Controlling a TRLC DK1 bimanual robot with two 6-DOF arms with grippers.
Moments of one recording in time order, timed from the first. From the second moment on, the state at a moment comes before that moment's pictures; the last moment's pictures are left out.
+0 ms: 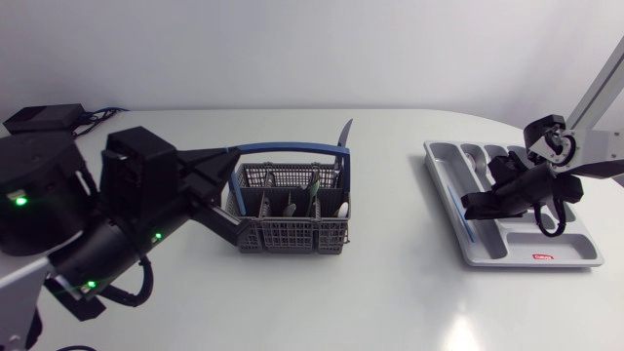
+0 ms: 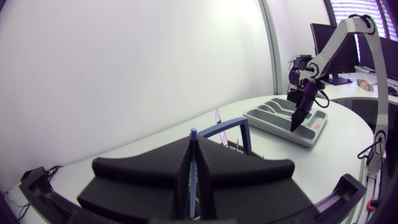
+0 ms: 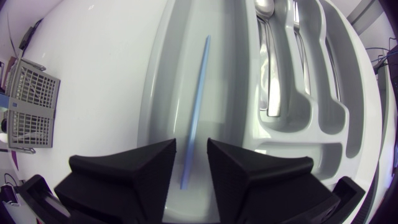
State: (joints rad) left arm -0.74 0.97 0.51 0.33 -0.25 0.18; right arm -0.25 1.84 1.06 -0.48 -0.20 -0.26
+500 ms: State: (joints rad) left arm -0.51 0.88 0.77 0.02 0.18 0.01; right arm 0.05 1.26 0.87 -0.42 -0.30 -0.30
